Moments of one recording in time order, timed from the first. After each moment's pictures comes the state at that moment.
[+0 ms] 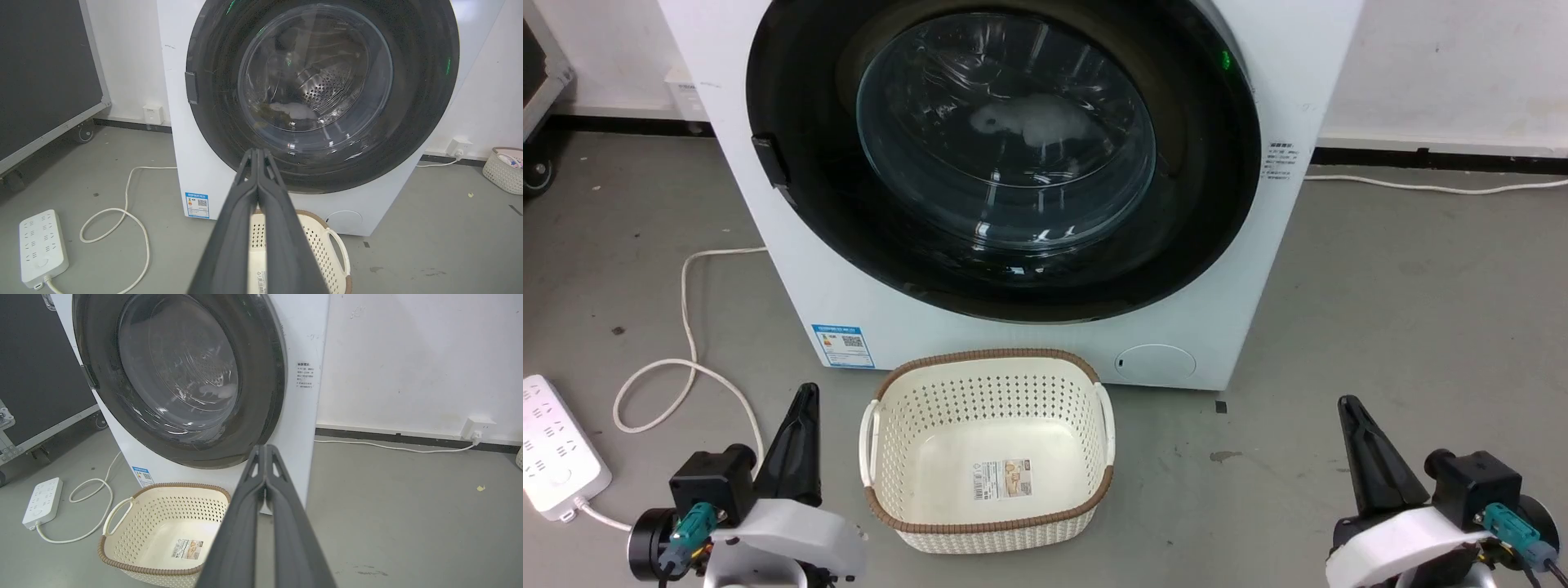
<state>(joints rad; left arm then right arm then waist) -0.06 0.14 -0.01 0.10 -0.24 -0.03 -0.14 -0.04 -0.05 -0.03 0.15 0.09 0.13 -0.17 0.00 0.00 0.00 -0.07</state>
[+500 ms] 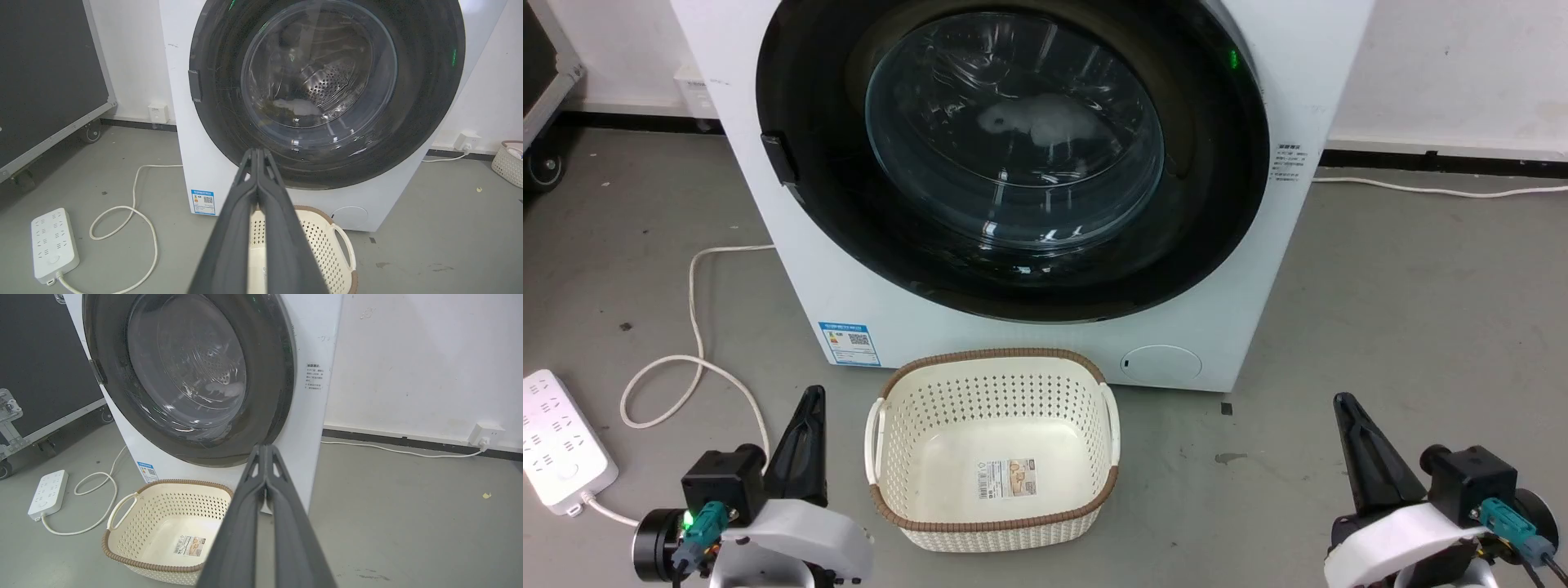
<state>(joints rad) -0.05 0.12 -0.01 0.09 -0.20 -0.03 -0.12 -0.04 -0.05 -0.02 0.12 0.07 0.13 -0.14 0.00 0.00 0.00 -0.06</state>
